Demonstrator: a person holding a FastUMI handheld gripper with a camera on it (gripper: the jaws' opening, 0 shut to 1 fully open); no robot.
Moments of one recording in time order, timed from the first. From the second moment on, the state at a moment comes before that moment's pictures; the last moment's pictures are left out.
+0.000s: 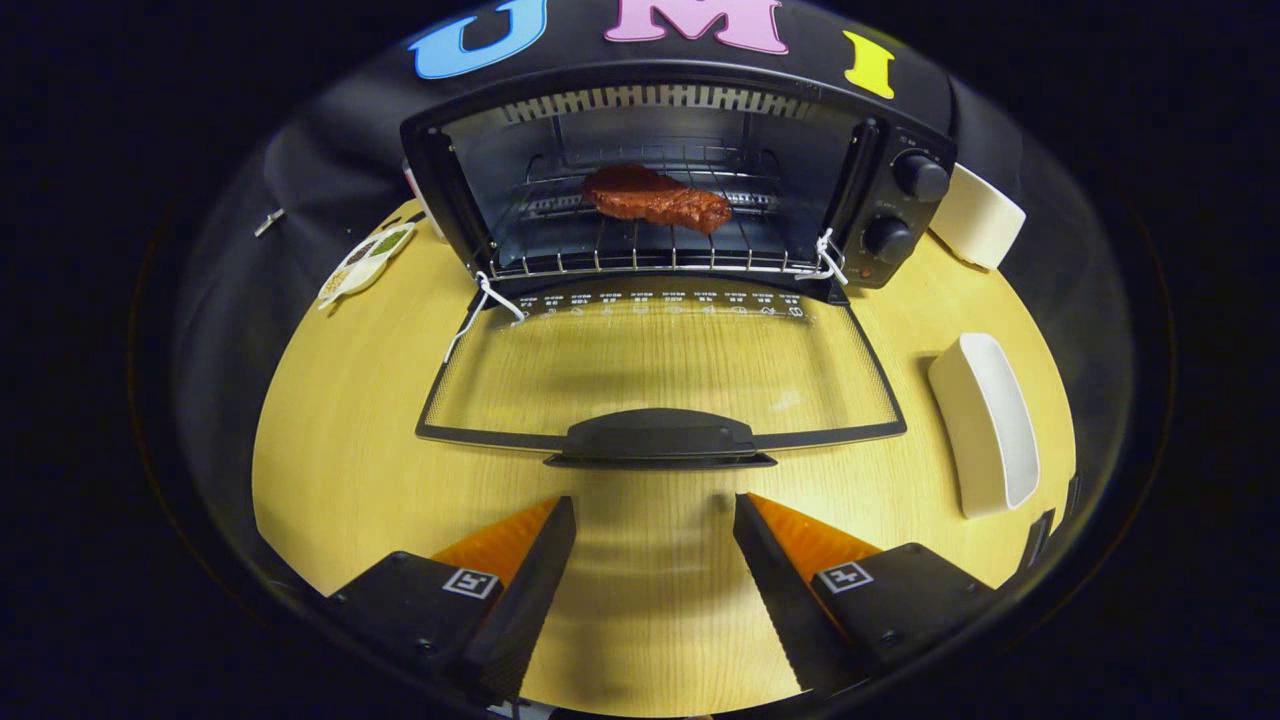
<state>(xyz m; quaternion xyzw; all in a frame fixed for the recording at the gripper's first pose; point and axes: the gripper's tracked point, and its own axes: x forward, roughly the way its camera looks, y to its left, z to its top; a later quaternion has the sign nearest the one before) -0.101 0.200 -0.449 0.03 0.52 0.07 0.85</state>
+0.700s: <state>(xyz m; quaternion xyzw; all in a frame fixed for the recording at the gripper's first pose) -0.088 0.196 -0.444 0.04 0.51 0.06 0.86</state>
